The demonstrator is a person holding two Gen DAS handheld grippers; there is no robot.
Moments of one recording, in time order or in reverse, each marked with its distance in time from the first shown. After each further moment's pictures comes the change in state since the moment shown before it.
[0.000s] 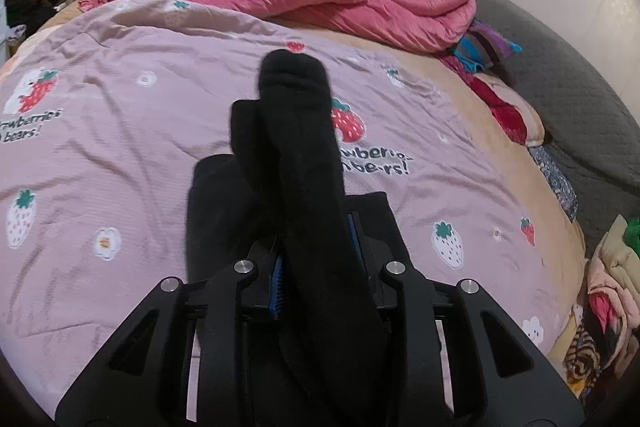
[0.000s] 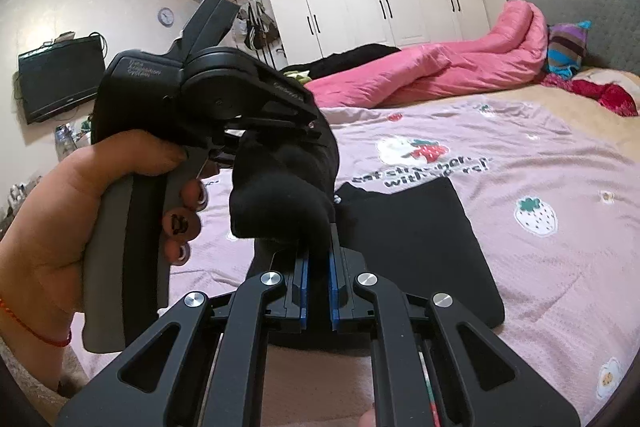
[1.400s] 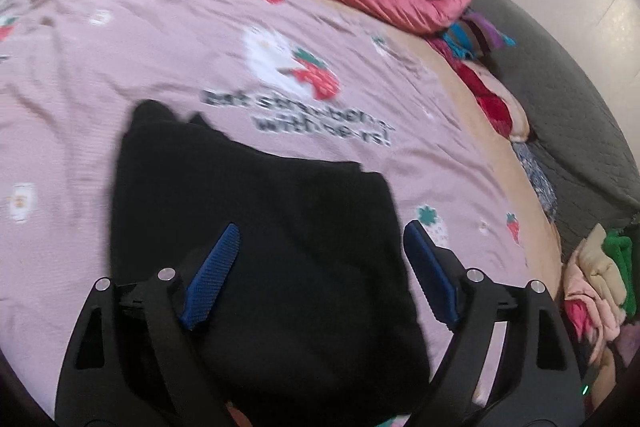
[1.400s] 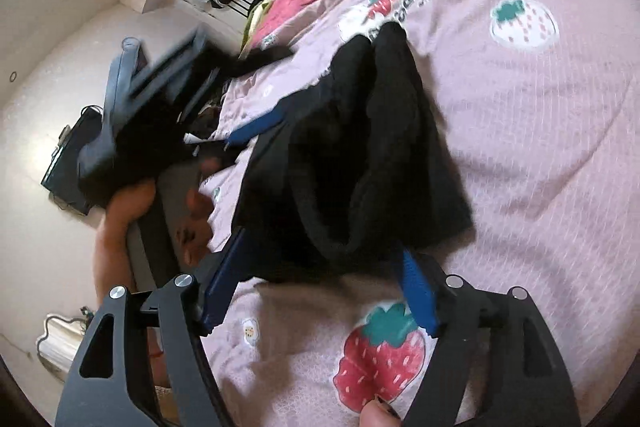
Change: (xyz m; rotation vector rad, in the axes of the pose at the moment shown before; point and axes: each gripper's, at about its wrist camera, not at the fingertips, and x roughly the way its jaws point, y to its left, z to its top) left arm 0.053 -0.001 -0.025 -0.082 0.059 -0.105; right arm 0.001 -0.112 -0.021 0.490 0.370 0.285
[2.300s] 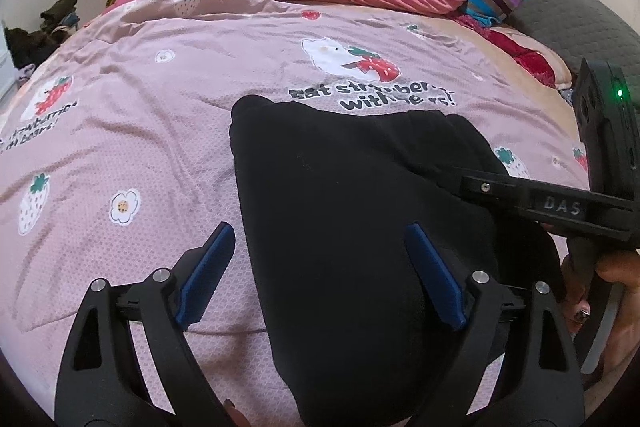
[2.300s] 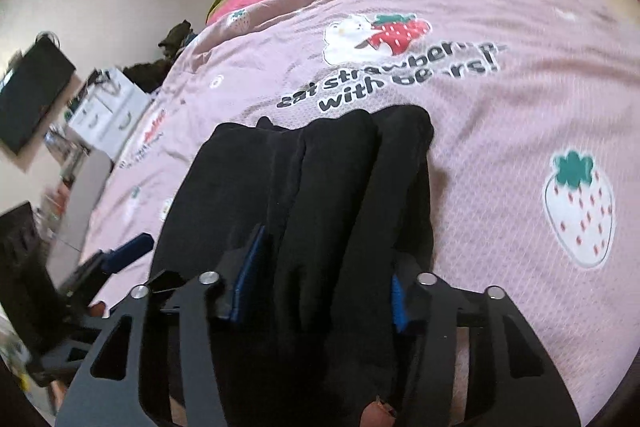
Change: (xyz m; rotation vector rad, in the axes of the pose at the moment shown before) left arm -0.026 0.029 -0.045 0.241 -0.057 0.252; right arm 0.089 0.004 0.093 -0.253 0.084 -0.300
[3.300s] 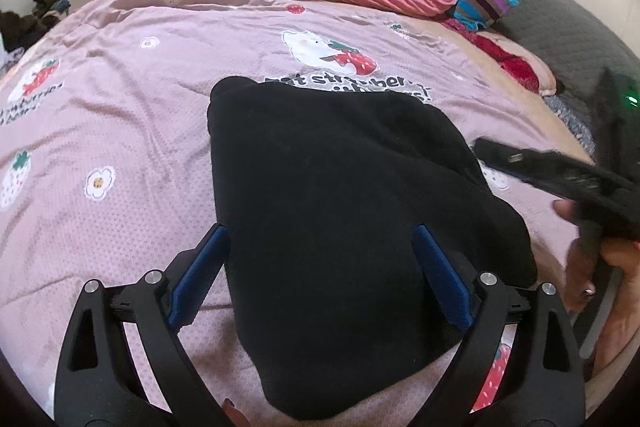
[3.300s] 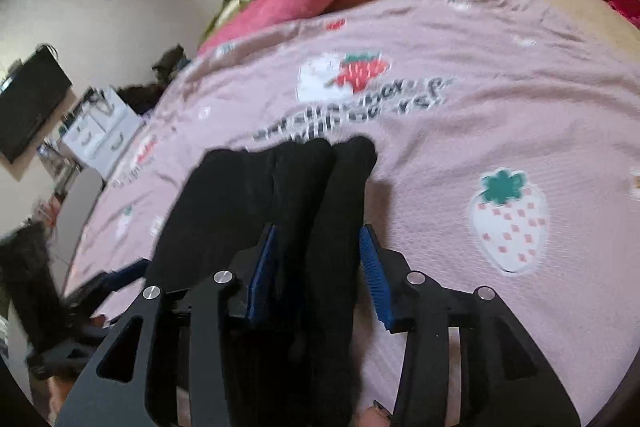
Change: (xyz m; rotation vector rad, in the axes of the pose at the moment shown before) left arm -0.006 -0.009 -0.015 -0.055 0.001 -0.087; right arm -0.061 -0.028 -0.007 0.020 -0.155 -0.011
